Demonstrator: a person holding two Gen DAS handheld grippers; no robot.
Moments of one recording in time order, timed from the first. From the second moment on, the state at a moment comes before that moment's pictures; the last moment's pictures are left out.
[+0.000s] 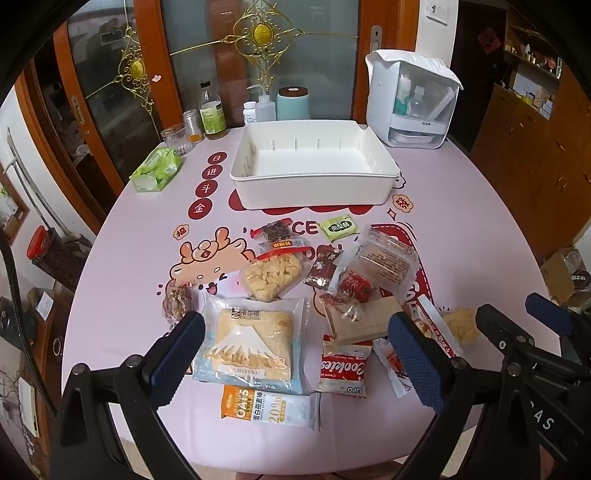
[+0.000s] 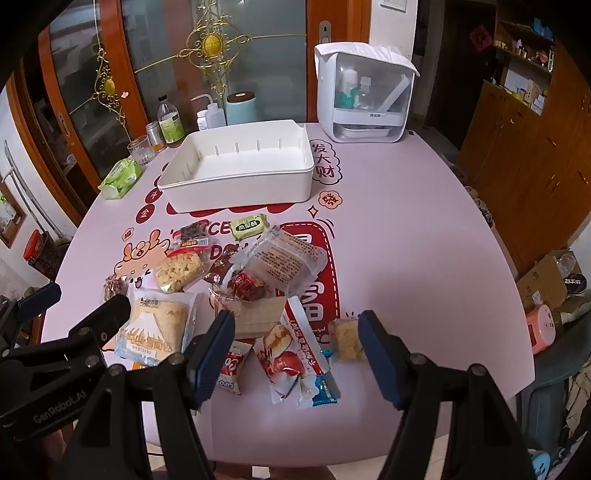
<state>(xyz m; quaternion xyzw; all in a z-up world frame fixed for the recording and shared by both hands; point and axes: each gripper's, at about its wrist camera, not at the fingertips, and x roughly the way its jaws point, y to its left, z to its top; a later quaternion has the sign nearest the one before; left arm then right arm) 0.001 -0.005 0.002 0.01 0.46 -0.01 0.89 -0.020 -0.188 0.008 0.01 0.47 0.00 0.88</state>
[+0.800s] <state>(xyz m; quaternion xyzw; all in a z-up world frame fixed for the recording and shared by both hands) -0.005 -0.002 -0.001 0.01 0.46 0.00 0.89 -0.026 -0.184 0.005 0.01 0.47 0.01 0.88</state>
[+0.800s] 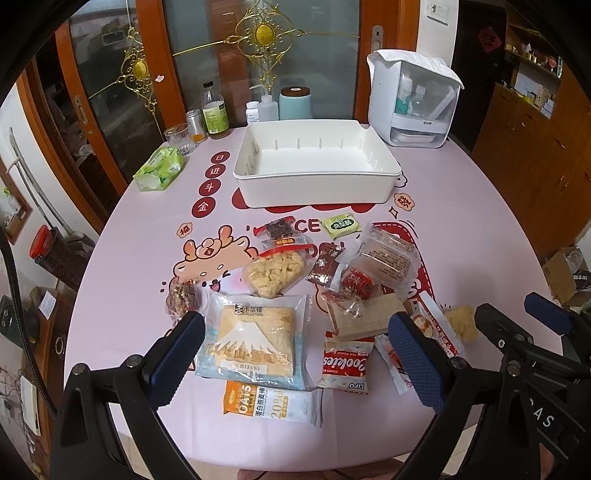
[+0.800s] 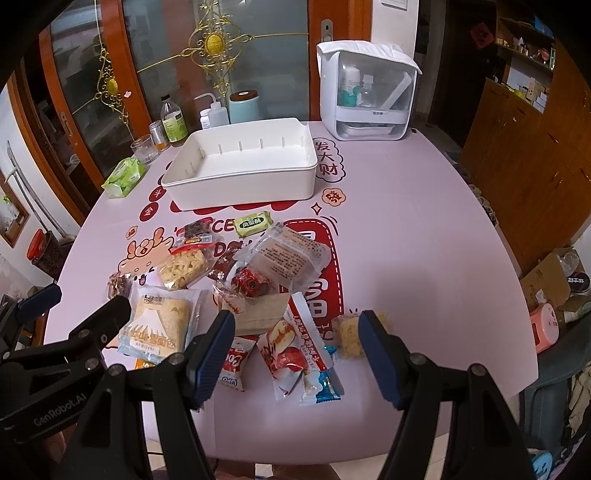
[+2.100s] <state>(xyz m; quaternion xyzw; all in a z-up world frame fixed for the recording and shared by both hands) -0.011 0.013 -0.001 0.01 0.47 0.01 0.88 -0.028 -0.167 0.016 0.01 0.46 0.02 0.89</state>
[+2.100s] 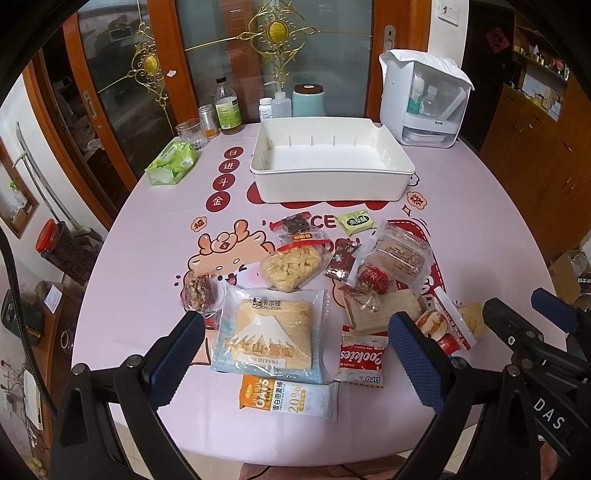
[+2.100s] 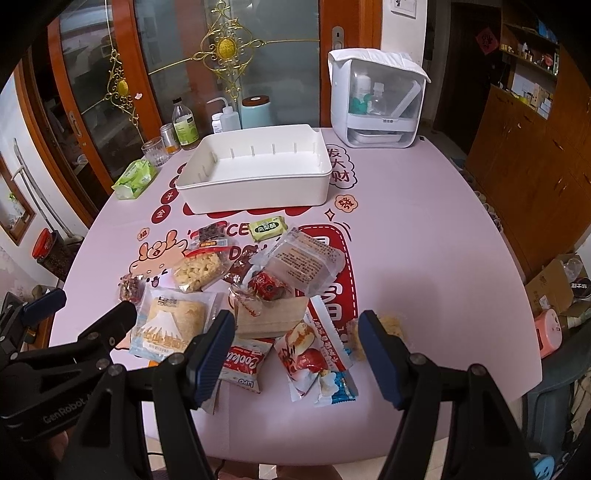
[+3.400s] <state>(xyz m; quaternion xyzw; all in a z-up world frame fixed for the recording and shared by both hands) 0.025 0.100 -0.009 0.01 0.49 0.05 0.87 -0.001 -0.114 -0.008 -0.02 0.49 0.11 0.87</state>
